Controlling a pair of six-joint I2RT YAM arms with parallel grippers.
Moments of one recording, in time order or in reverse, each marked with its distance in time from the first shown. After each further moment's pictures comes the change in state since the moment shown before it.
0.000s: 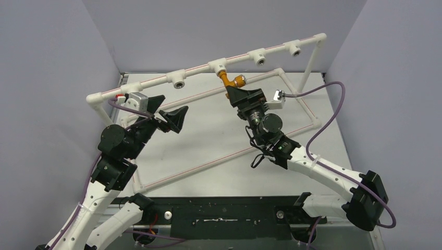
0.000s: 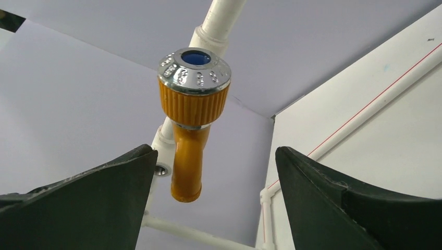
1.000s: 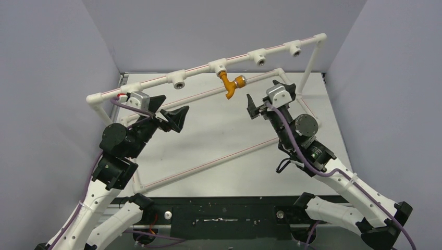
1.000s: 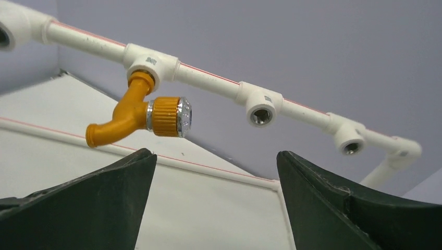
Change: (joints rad) left arm 0.000 0.012 0.000 0.000 0.000 0.000; right arm -0.040 -0.280 0.103 -0.294 -0.164 -1.450
